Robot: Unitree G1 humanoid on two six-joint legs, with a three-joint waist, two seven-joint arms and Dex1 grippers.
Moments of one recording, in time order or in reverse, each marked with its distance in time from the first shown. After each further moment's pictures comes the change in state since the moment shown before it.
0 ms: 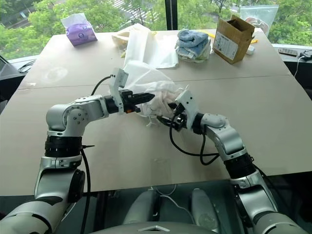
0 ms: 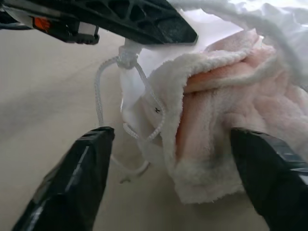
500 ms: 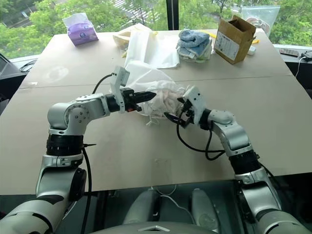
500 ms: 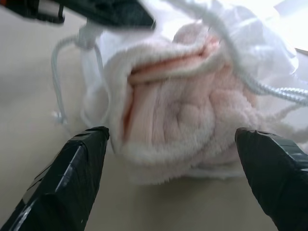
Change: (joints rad) left arm -0.004 -0.007 -0.006 0.002 0.010 -0.002 -0.008; right arm -0.025 -0.078 -0.002 0.081 -0.087 -0.102 0.074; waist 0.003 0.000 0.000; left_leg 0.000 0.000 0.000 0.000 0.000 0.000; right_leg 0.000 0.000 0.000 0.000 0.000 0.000
